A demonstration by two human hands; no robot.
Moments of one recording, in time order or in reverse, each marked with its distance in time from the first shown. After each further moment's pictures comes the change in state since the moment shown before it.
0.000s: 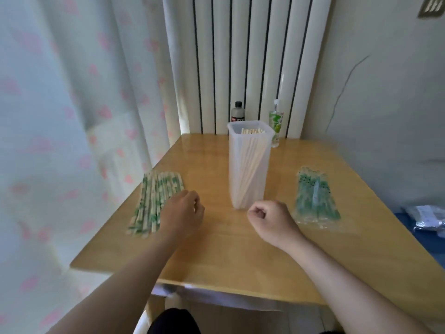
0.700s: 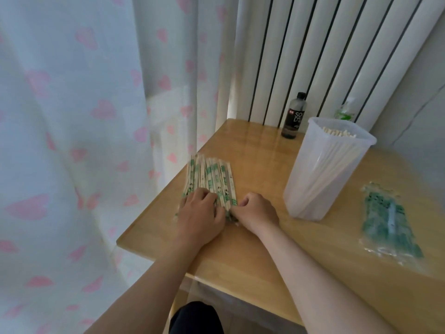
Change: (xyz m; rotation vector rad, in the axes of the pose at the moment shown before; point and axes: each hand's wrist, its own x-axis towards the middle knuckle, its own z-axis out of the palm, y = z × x) left_hand -0.017 -0.087 0.008 -0.018 0.042 -0.175; right_hand 0.096 -0.069 0.152 -0.241 -0.166 0.289
